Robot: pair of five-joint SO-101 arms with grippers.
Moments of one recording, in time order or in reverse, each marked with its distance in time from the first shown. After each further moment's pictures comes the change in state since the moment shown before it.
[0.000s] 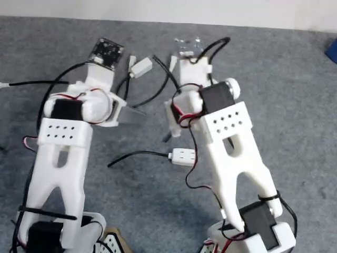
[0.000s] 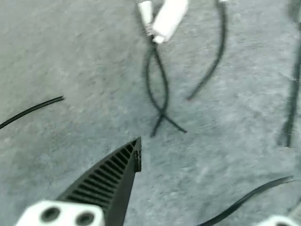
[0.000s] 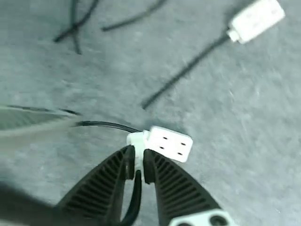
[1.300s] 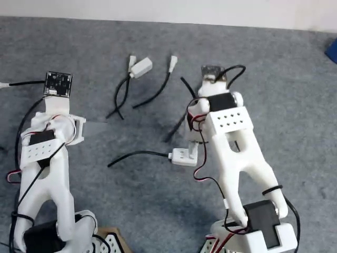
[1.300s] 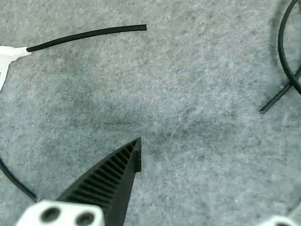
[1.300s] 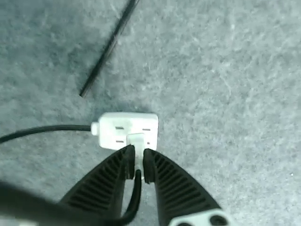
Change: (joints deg) left arm -20.7 0.0 28.7 -32.1 -3.0; right arm 8.0 0.0 25.1 -13.1 -6.0
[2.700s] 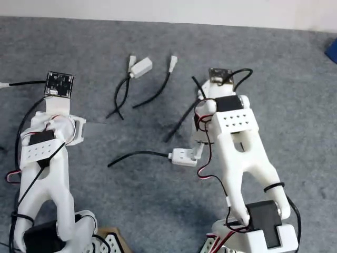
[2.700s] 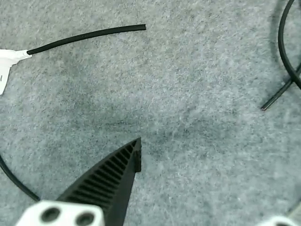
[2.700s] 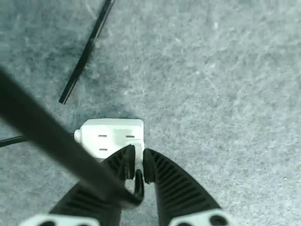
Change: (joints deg) left arm -0.1 0.0 0.0 0.0 -1.6; right arm 3.0 0.0 2.5 -3.0 2.2
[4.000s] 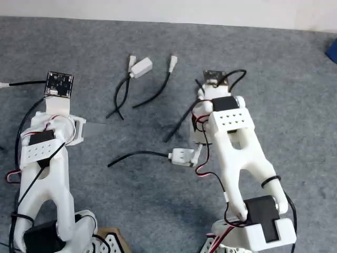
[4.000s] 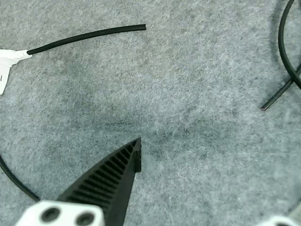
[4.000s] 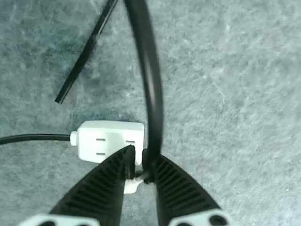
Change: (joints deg) left arm 0.0 0.0 0.0 0.0 0.0; right arm 0.0 2.5 1.1 -3.4 2.7
